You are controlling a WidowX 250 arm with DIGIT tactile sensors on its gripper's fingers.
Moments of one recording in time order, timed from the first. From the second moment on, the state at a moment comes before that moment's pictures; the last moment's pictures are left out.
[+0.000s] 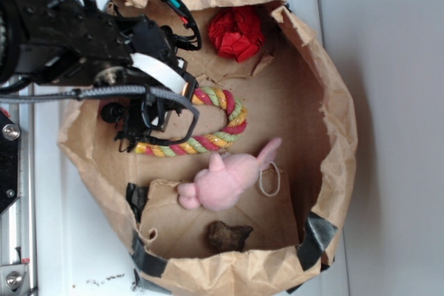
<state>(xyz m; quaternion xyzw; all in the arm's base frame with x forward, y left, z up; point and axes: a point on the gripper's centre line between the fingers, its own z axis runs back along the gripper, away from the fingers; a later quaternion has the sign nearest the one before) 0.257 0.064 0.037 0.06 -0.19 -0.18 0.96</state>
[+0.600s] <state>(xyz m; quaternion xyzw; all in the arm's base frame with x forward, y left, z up) 0.258 0.048 0.106 0.01 -0.21 -0.12 0.97</state>
